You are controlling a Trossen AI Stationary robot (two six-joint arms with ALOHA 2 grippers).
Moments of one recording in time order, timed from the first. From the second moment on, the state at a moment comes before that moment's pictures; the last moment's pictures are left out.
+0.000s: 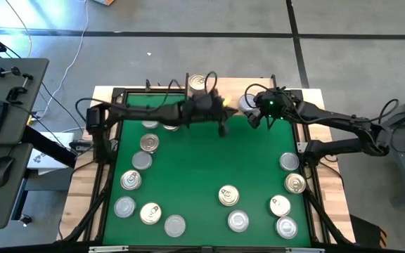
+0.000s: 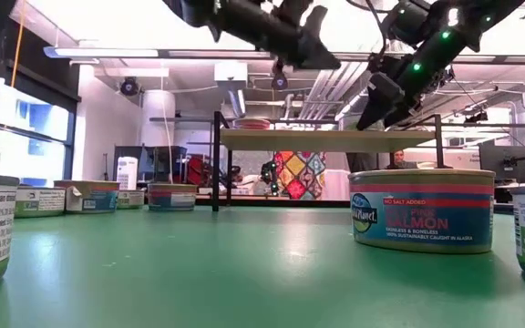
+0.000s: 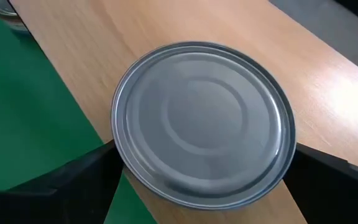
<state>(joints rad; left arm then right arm) 0.21 1.89 1.47 0.15 -0.07 0.10 -0.52 1.11 0.76 -0.37 0.18 0.01</state>
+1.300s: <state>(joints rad) 0.38 2.18 1.75 0.06 0.14 0.00 -0.48 1.00 0.85 -0.53 0.21 0.05</state>
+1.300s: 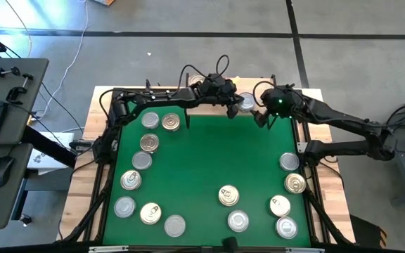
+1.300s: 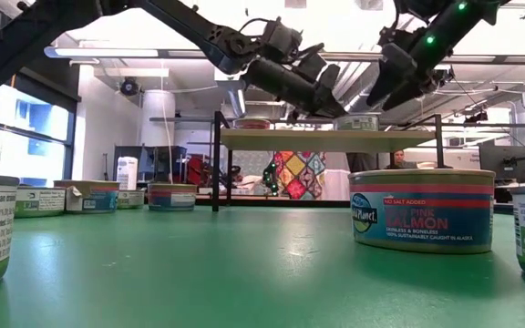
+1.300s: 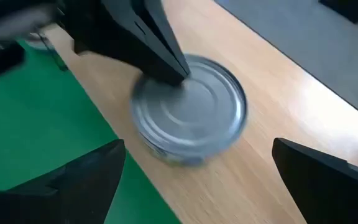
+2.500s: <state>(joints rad) 0.09 1.31 0.92 -0.16 -0.23 -0.11 -0.69 1.20 0.85 -0.35 0.24 0.05</state>
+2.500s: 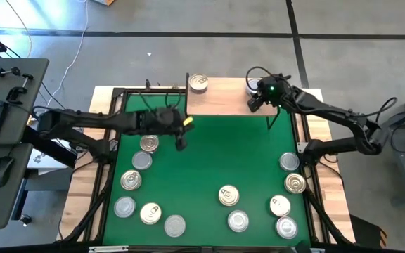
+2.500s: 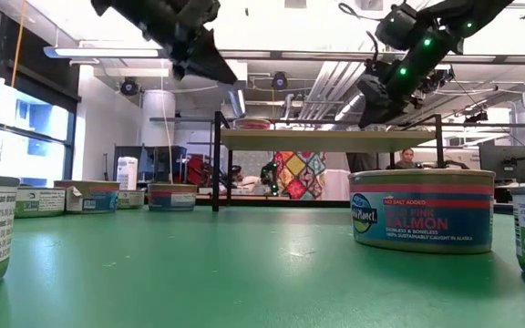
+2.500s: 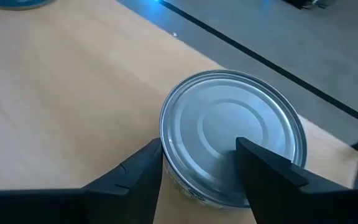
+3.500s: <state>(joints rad) 0.00 1.30 0.77 0.04 -0.28 -0.20 -0.81 1.20 0.85 -0.35 0.23 0.04</state>
